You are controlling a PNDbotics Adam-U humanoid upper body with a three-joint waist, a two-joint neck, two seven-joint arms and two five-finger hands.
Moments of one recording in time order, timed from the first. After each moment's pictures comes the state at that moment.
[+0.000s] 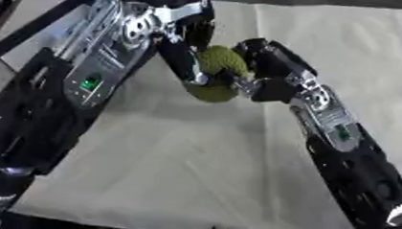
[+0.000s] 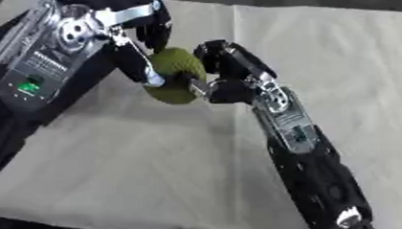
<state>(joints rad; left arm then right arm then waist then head) -1.02 0.34 -0.52 -1.60 -0.72 0.40 -0.71 -0.62 -0.09 0.17 -1.46 -0.13 -0.15 0.45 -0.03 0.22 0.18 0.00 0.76</state>
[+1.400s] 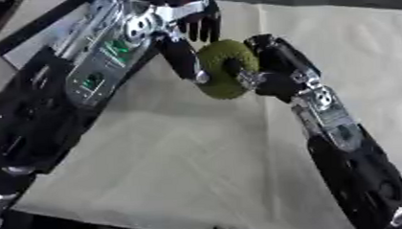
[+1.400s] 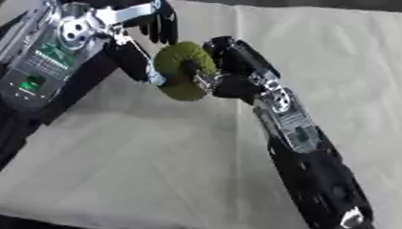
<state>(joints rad) -1.02 0.34 -0.51 -1.61 -0.73 0.40 -0.72 -0.62 -0.10 0.18 -1.46 -0.24 -0.14 0.41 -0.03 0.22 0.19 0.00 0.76</state>
